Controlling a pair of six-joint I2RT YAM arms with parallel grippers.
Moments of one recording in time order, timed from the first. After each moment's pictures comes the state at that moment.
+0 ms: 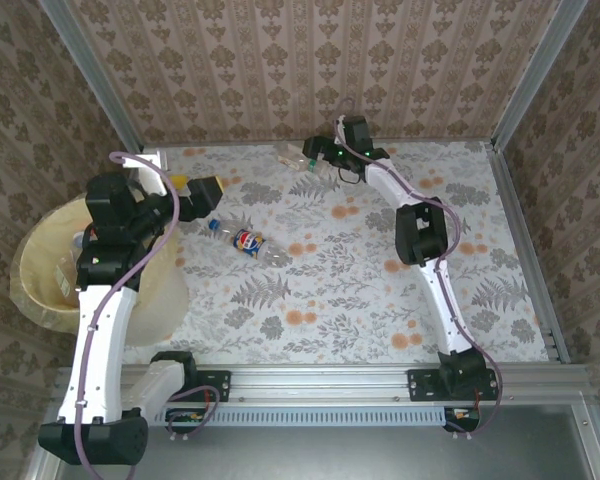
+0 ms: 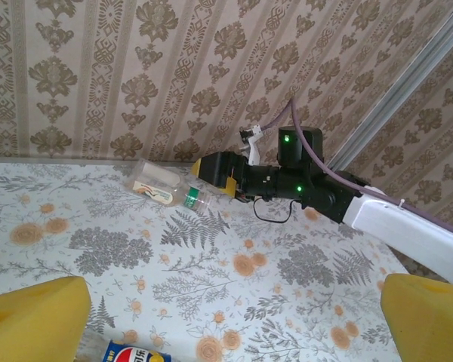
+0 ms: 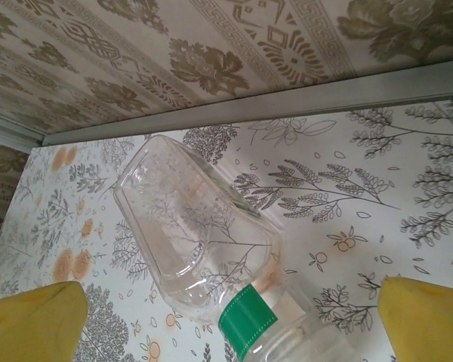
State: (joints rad) left arm -0.08 0.93 1.16 -0.48 0.53 -0.29; right arm 0.28 2.71 2.47 -0.33 -0.36 0.52
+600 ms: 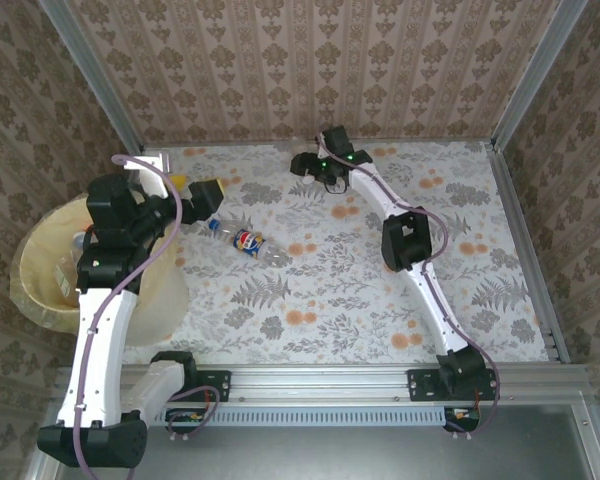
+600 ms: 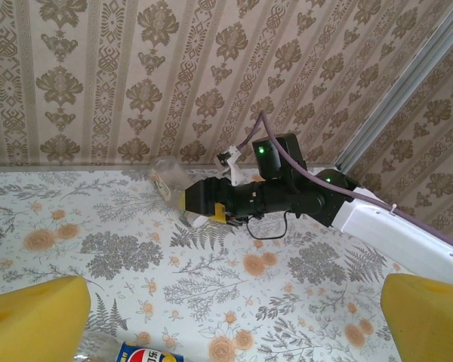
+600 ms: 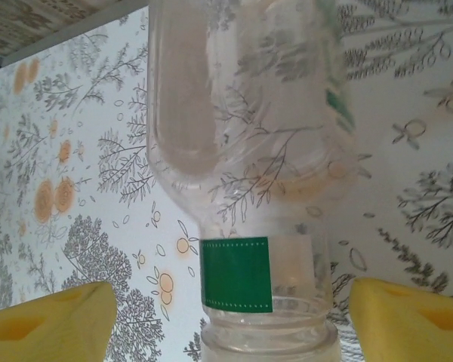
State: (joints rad) left arm -0.09 0.91 1.15 -0.48 0.51 -0.25; right arm 0.36 2.82 2.68 -0.62 -0.34 0.56
